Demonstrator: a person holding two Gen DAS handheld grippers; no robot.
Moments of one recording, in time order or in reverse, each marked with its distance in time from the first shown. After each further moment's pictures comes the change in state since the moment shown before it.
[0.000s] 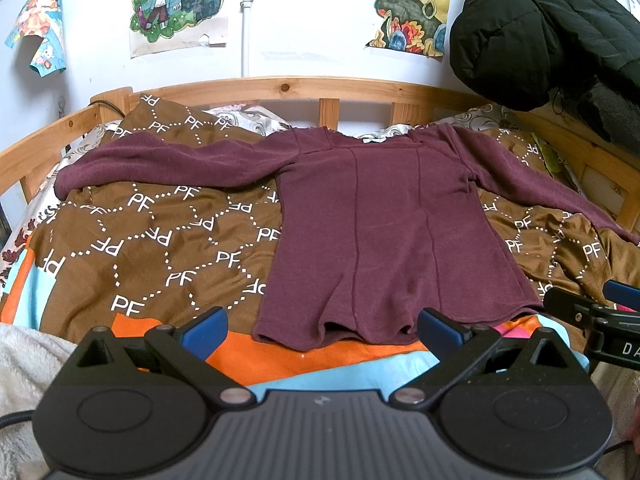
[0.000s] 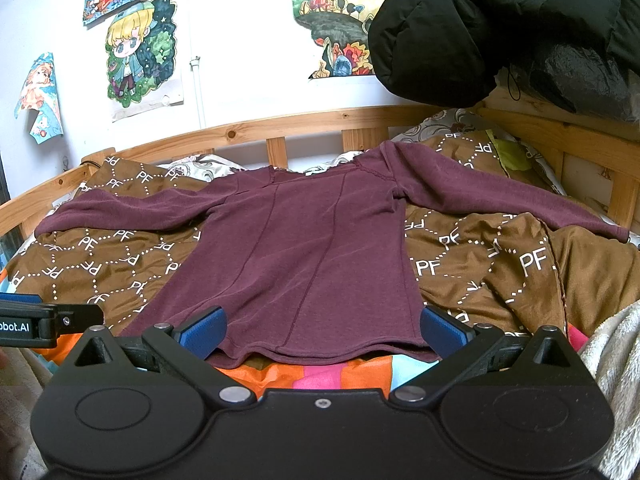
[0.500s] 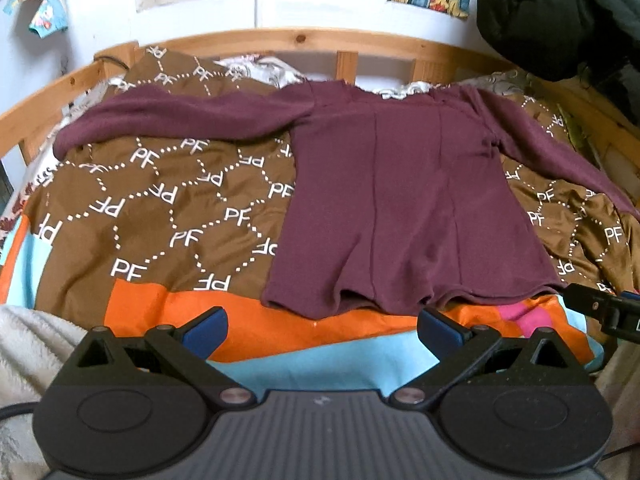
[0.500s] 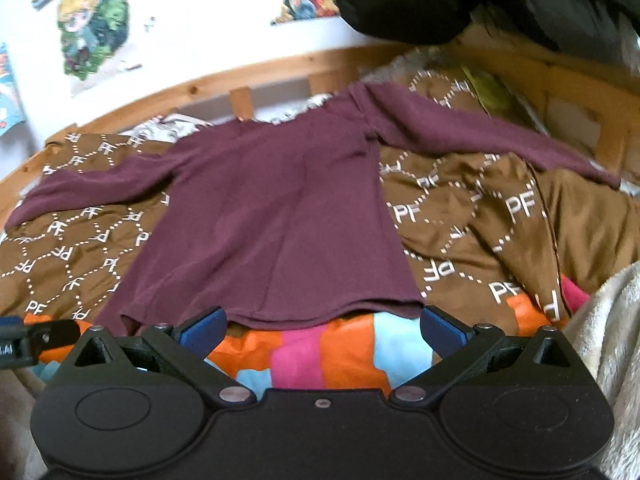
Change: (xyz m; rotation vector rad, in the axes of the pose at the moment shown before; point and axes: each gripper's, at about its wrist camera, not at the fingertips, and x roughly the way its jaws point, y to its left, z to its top) left arm 0.029 0.008 0.001 -0.042 0.166 0.021; right arm 0.030 -0.013 0.000 0.090 0.196 -0.077
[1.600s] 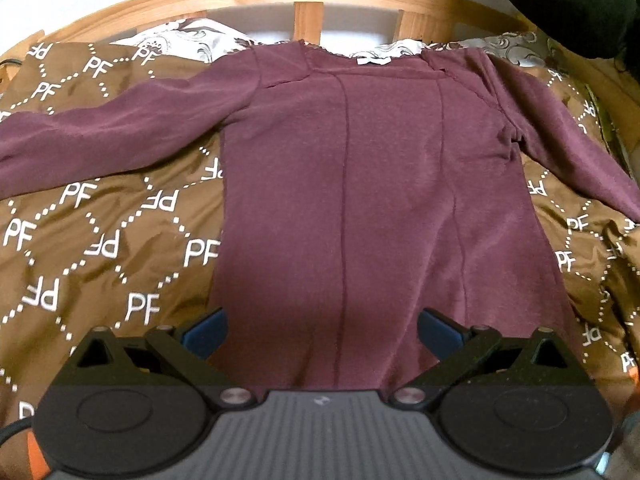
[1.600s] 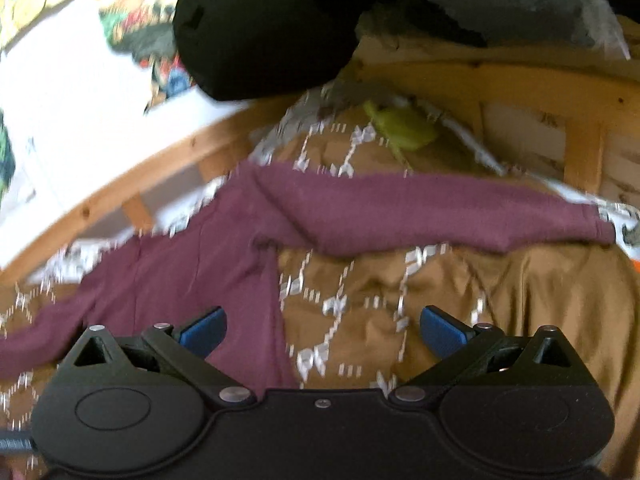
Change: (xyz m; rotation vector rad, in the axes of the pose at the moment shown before) left arm 0.143 -0.035 0.118 0.056 0.178 -0.062; right arm 0.086 -0.116 0.118 0.285 -0.149 -0.081
